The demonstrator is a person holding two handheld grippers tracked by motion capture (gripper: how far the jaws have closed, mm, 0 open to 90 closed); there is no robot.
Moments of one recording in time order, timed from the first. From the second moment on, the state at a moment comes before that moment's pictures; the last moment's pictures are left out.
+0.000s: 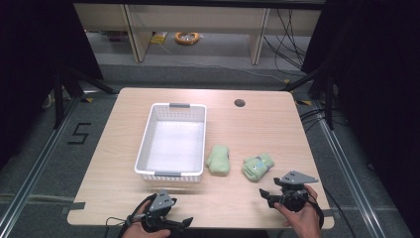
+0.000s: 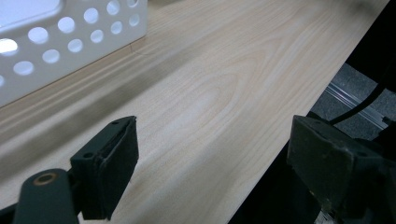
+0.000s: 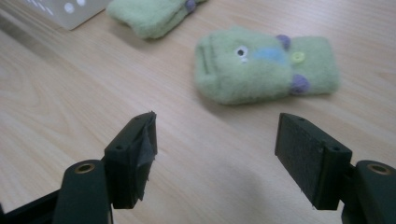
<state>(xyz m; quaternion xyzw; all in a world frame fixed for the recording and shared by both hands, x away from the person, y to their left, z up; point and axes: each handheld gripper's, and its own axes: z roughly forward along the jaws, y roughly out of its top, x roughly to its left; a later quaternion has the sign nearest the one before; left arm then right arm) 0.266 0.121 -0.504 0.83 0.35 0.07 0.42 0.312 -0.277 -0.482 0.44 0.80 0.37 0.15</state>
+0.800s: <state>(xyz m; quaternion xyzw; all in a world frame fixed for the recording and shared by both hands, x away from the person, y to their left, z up) 0.267 0.121 -0.504 0.84 0.35 0.07 0.41 0.316 -0.272 -0.480 0.40 0.83 0.37 0.14</state>
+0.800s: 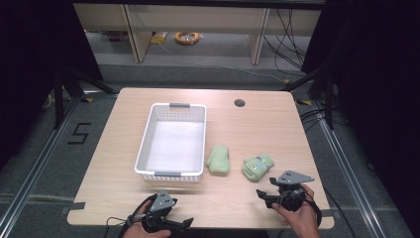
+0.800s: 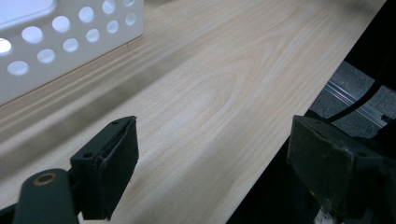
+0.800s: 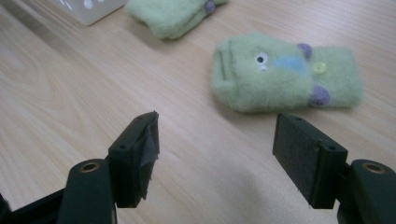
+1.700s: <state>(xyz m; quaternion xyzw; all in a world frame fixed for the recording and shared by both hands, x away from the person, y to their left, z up) 0.266 0.119 -0.505 0.82 0.37 0.06 0.43 0.386 -0.191 -0.448 0.28 0.87 0.37 0.14</state>
